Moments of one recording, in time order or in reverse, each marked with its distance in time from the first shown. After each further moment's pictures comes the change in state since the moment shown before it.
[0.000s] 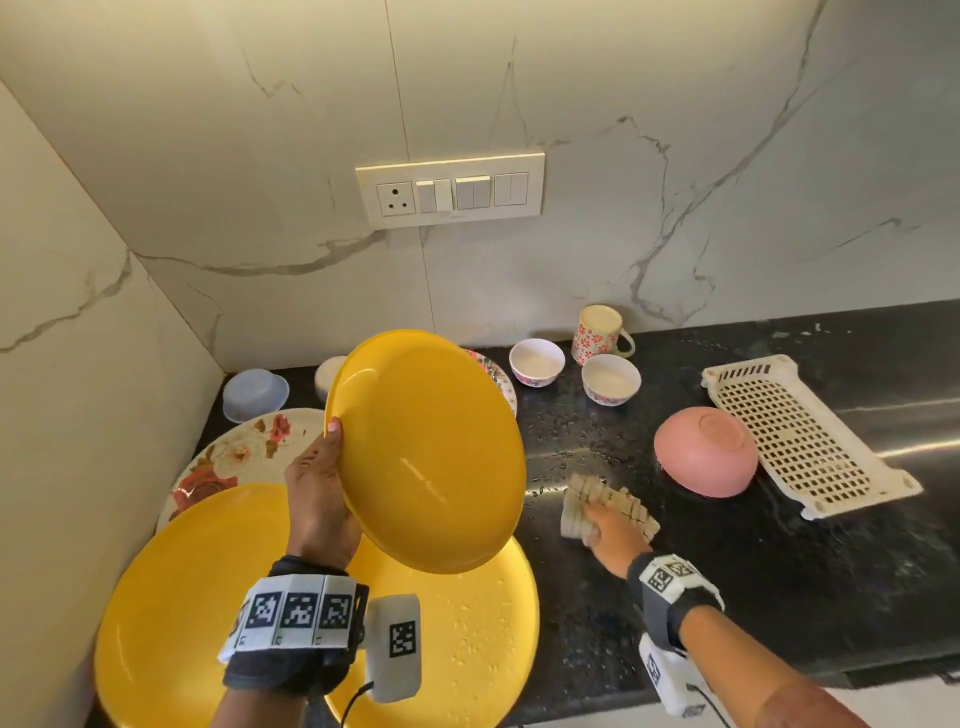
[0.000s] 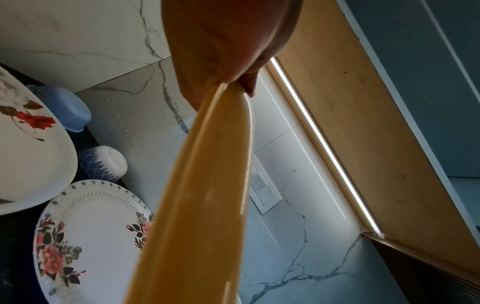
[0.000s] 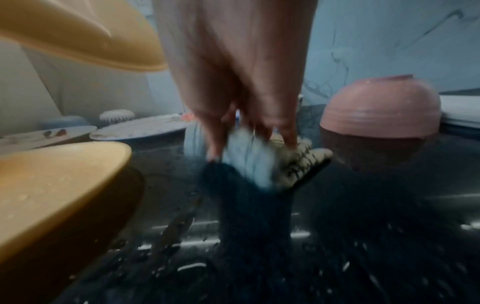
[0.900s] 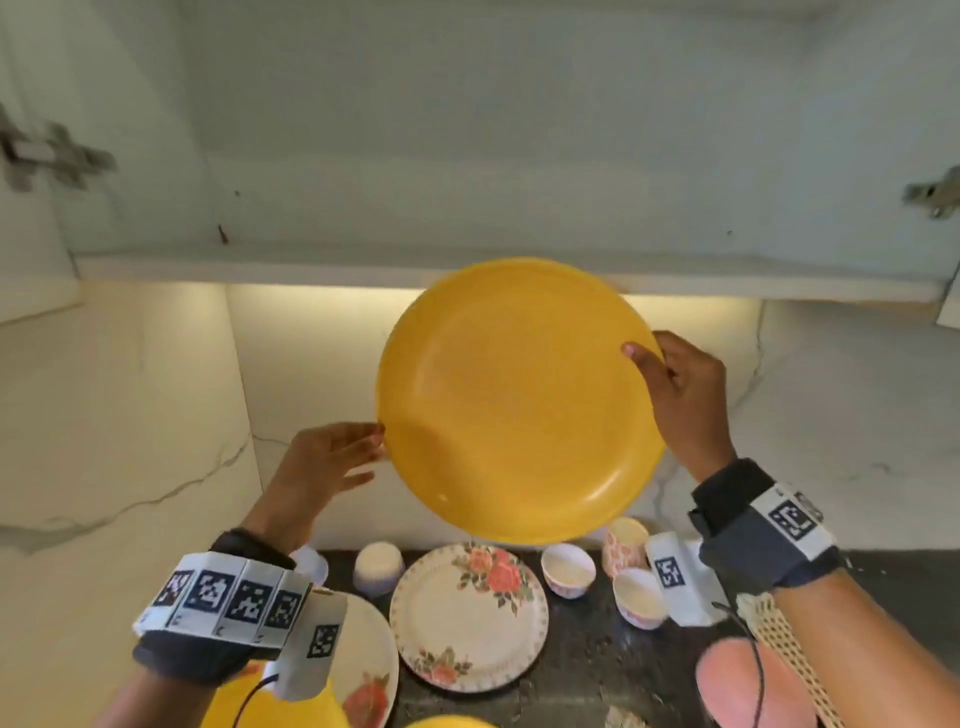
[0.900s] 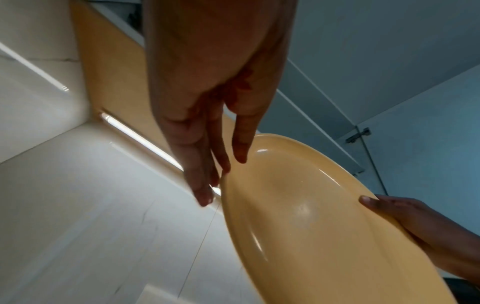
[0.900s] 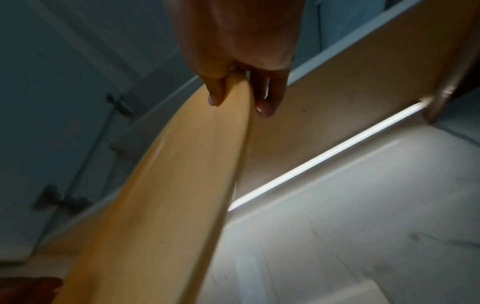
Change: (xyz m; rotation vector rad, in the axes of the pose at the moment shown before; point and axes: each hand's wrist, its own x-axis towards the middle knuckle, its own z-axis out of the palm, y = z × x) left_hand 0.011 0.183 0.008 0.439 -0.217 0.413; right_hand -0.123 -0.210 -0.315 0.607 1.094 -0.925
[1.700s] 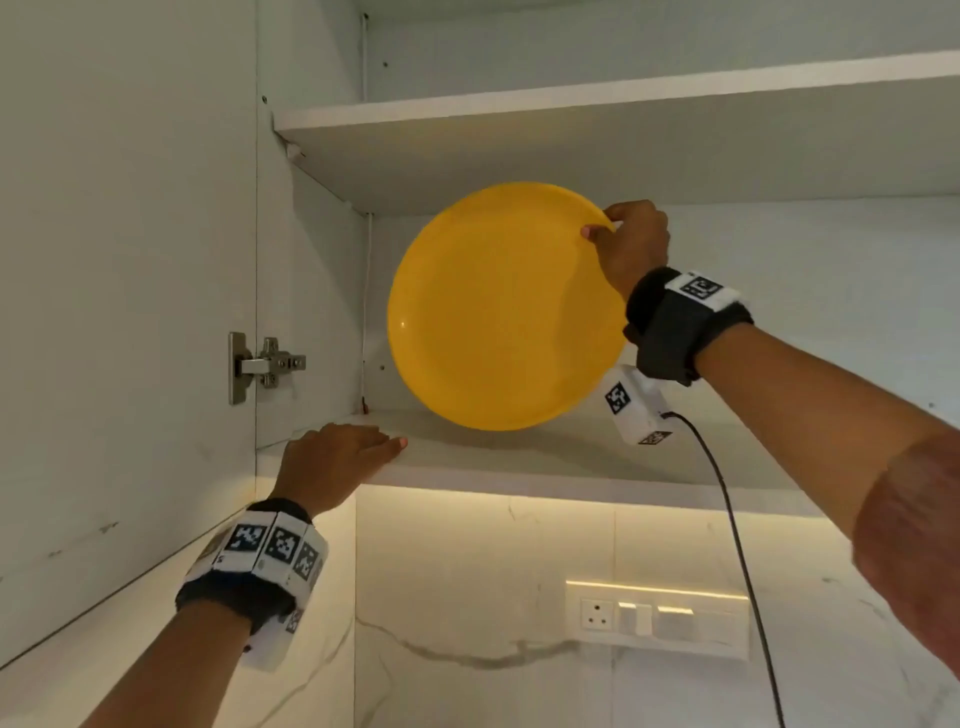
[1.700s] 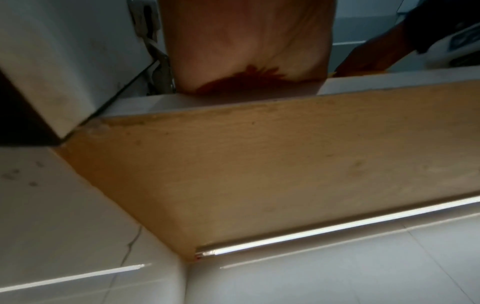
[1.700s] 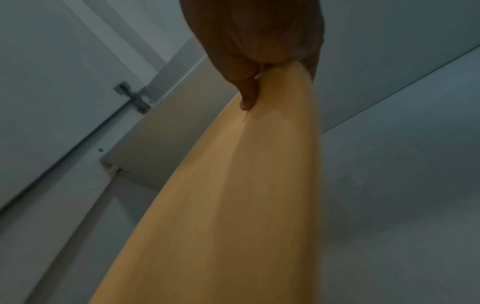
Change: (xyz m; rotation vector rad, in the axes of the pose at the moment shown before) left_hand 0.138 0.118 -0.159 1.071 0.322 0.286; right_hand 0.291 -0.171 0.191 -0.049 0.084 -0.064
